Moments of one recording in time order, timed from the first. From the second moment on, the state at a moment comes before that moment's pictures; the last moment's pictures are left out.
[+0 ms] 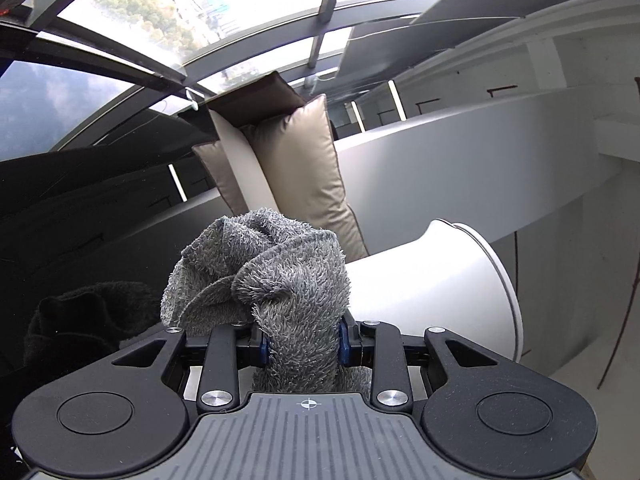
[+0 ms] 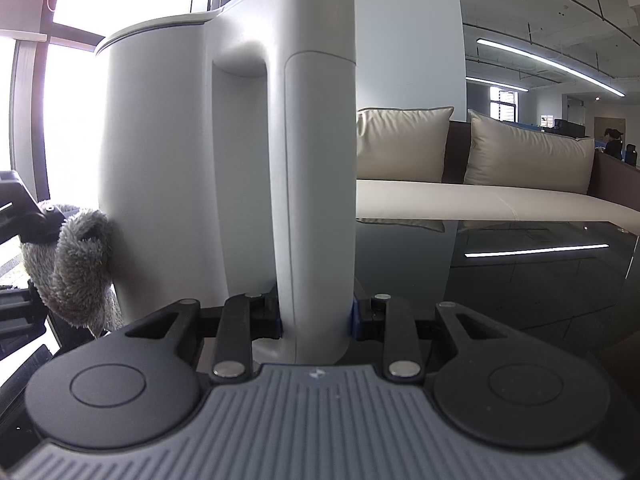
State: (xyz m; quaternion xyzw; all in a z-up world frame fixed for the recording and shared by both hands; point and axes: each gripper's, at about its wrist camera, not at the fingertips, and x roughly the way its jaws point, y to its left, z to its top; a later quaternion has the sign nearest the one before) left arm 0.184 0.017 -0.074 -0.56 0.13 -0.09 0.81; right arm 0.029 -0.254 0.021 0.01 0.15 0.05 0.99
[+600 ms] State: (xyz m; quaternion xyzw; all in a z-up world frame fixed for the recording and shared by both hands) left arm 0.167 0.030 -0.092 -0.58 0.17 -0.02 0.79; right arm 0.034 -0.258 0.024 0.00 0.15 0.05 0.99
